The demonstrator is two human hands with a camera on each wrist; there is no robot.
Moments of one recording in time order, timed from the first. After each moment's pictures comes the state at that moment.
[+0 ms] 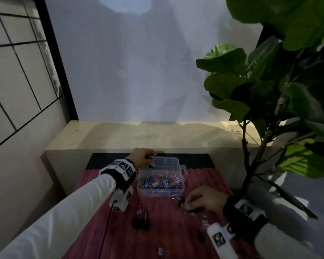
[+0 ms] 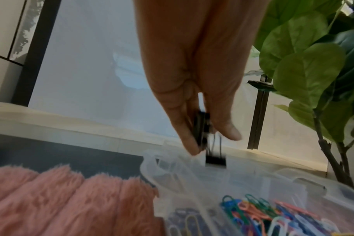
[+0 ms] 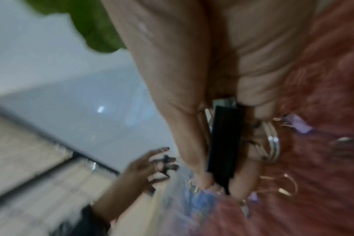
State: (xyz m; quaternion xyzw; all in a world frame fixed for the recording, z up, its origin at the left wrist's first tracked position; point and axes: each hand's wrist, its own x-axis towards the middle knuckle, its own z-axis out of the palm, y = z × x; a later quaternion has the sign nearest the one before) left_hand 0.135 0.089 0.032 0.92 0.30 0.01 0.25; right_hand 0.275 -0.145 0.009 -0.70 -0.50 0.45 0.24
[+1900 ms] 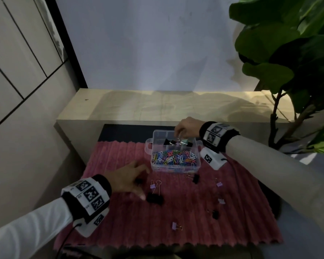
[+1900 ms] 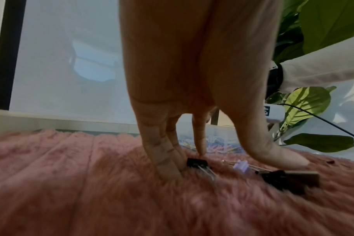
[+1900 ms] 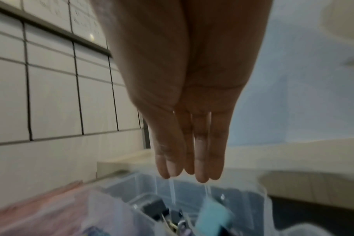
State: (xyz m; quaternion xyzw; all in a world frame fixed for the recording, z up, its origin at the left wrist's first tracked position) left_hand 0.018 0.041 -0.006 0.91 0.24 -0.18 0.30; right_hand 0.294 0.017 0.041 -0.70 -0.68 0.21 -0.02
